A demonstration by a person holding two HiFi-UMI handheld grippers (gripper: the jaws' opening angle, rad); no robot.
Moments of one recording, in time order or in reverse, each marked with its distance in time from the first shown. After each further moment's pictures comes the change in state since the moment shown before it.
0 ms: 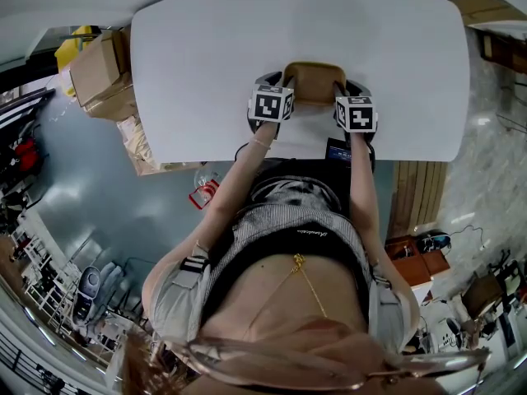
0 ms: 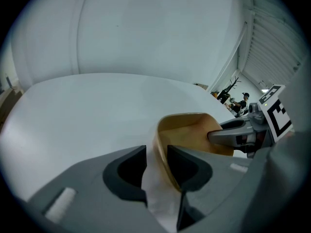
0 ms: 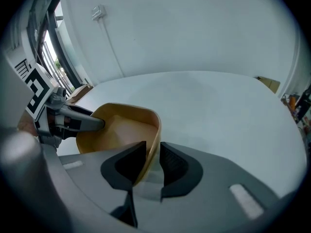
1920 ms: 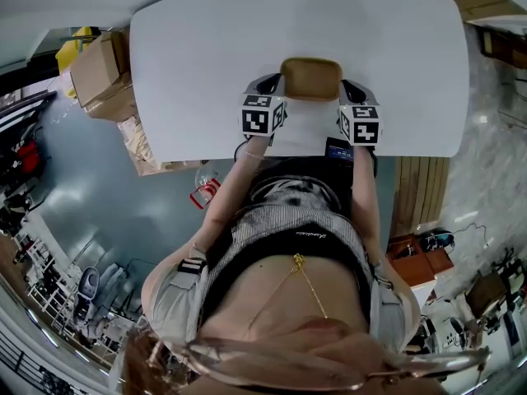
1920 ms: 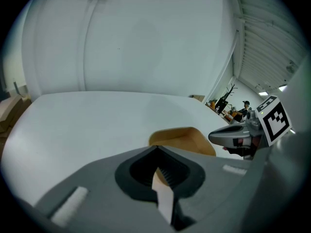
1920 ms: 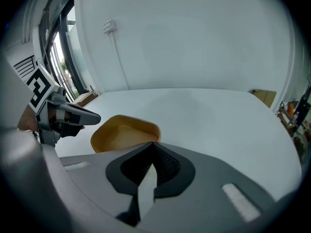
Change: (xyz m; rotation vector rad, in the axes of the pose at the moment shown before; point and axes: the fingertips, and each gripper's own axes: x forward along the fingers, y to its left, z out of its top) left arm -0.050 -0.012 0.018 0.013 -0.137 0.002; right arm -0.046 0.005 0.014 -0.047 -0.142 -0.013
